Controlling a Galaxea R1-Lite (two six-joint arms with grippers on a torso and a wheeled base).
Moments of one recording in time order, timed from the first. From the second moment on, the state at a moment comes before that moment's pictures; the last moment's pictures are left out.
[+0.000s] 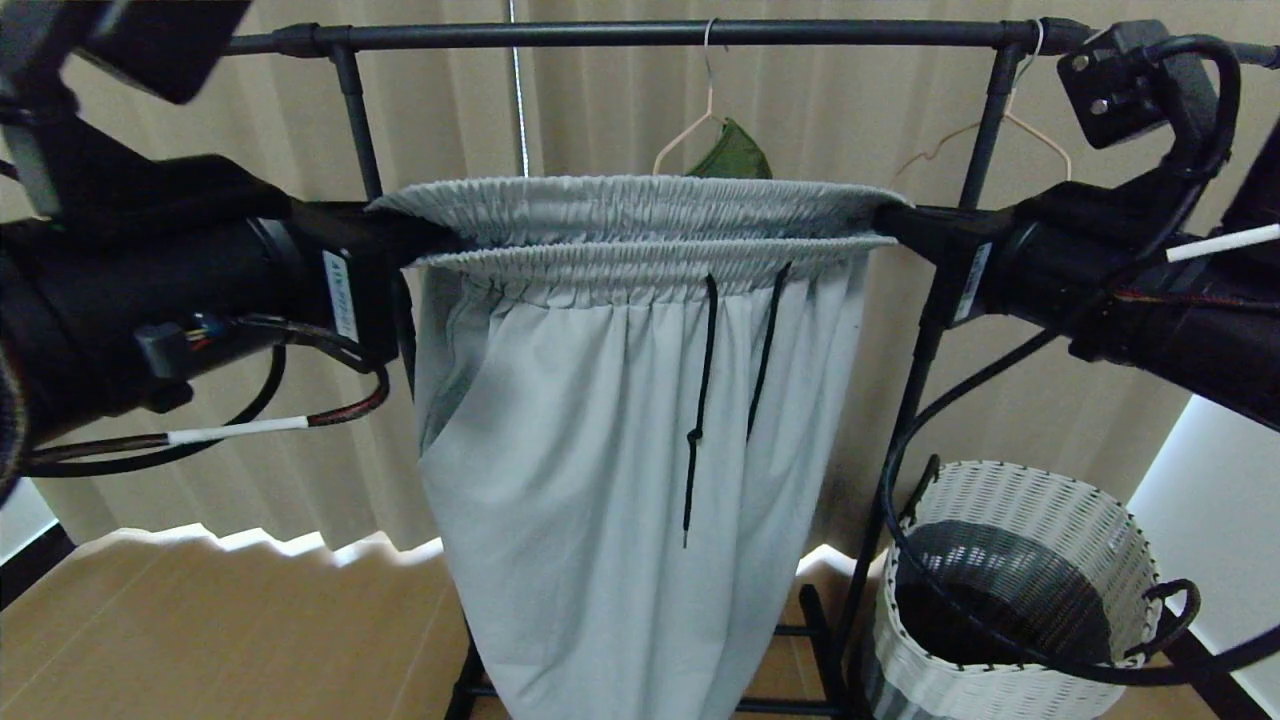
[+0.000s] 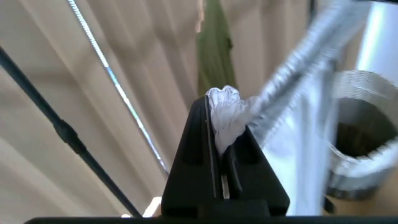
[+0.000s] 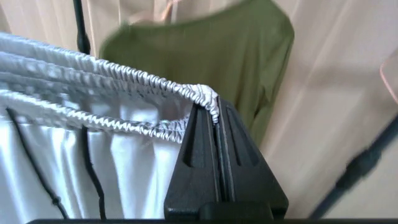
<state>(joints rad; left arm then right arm) -0.65 1.32 -1.01 -0.29 0.21 0.25 0.51 1.50 -1.00 -0.52 -0.08 -0.06</state>
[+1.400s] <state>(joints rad) -0.44 1.44 -0.97 -0.42 0.27 0.30 0.55 1.33 -0.75 -0.63 -0.04 -0.05</state>
